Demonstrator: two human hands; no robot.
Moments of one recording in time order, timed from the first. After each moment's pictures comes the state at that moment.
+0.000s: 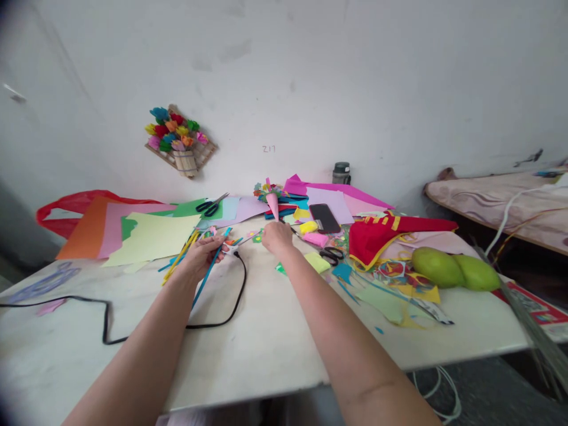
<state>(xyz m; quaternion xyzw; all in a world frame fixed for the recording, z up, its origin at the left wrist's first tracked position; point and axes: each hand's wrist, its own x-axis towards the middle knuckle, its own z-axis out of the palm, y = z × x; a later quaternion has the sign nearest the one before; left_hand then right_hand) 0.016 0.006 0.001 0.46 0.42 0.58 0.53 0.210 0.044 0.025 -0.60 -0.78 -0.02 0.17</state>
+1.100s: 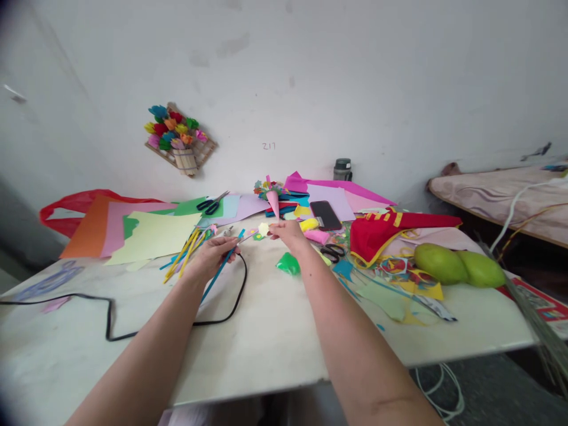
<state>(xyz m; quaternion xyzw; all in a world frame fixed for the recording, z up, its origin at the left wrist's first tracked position) 0.040 0.001 -0.002 0.52 0.43 0.54 0.50 0.241 0.049 0.007 -0.48 -0.59 0.43 0.49</state>
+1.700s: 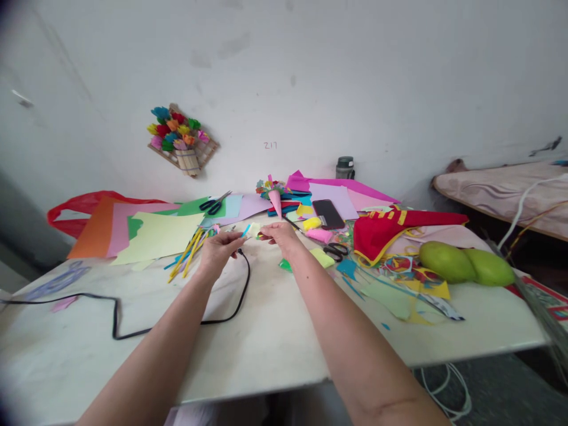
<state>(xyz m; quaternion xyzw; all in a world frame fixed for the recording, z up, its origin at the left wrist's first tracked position) 0.058 -0.003 0.005 0.56 0.52 0.58 0.28 0.217 0.038 0.007 -0.40 -0.50 0.57 0.52</state>
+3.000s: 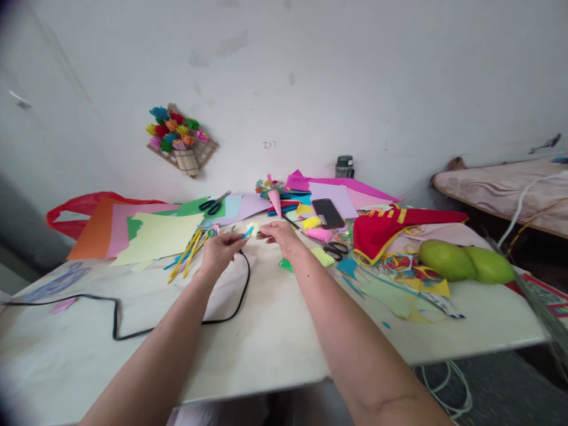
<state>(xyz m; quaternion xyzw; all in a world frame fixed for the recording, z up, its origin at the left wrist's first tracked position) 0.054 0.001 -0.001 0.62 0.56 0.52 0.17 0.218 0.038 0.006 -0.34 -0.51 0.59 0.52</state>
